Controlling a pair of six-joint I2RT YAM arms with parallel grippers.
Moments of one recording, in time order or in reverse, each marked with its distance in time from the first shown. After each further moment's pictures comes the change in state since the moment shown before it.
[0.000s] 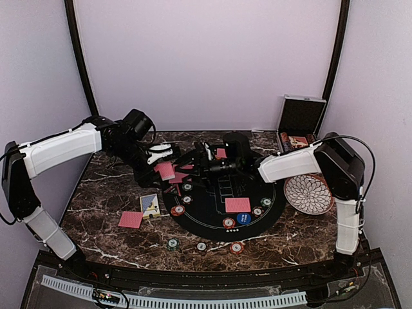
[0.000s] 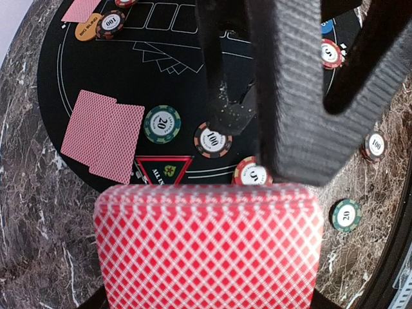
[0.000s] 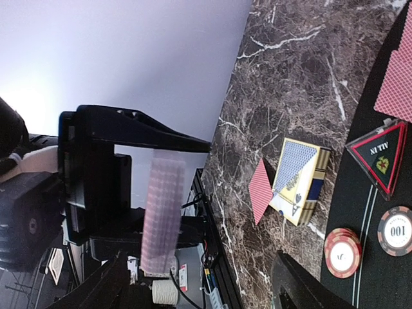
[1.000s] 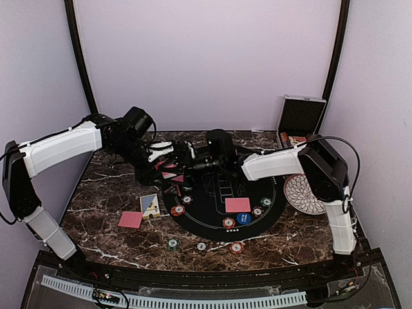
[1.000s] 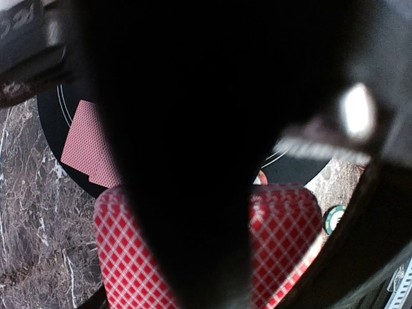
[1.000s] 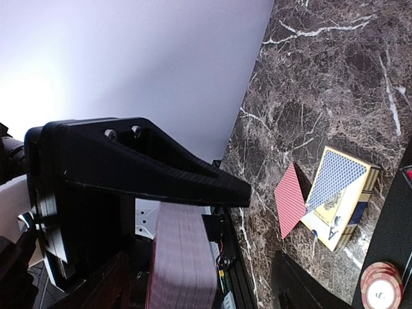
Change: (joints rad) left arm 0.000 0.008 0.028 -0.008 0.030 -0.005; right arm 0.052 0.143 0.236 -0.043 -0.051 0.037
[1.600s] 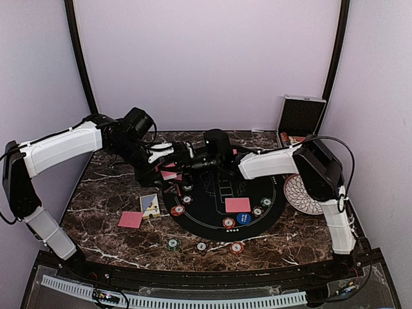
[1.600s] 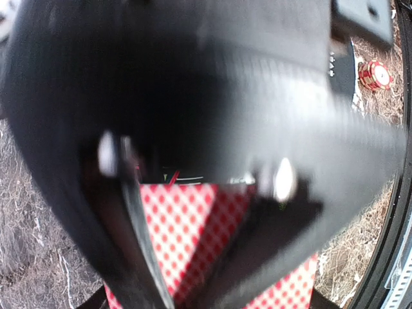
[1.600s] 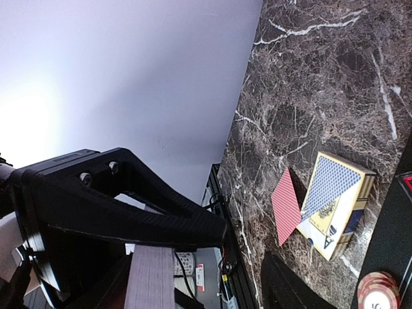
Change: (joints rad) left arm 0.000 0.000 0.000 -0.012 0.008 0.002; right arm -0.012 0.069 0.081 -0.031 0.009 0.045
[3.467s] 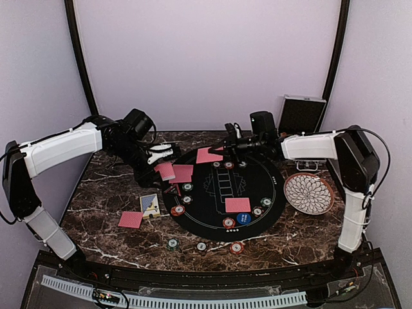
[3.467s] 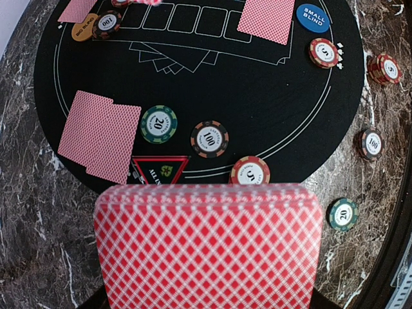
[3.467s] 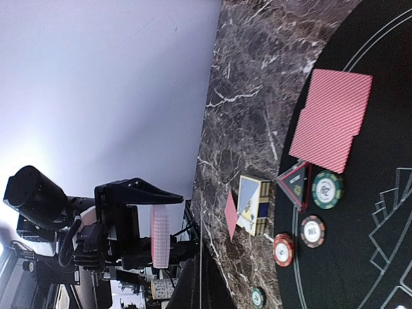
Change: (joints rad) left arm 0.000 0.000 -0.017 0.006 -0.029 0.004; right arm -0.280 -0.297 -0.260 -0.186 -0.026 -0.126
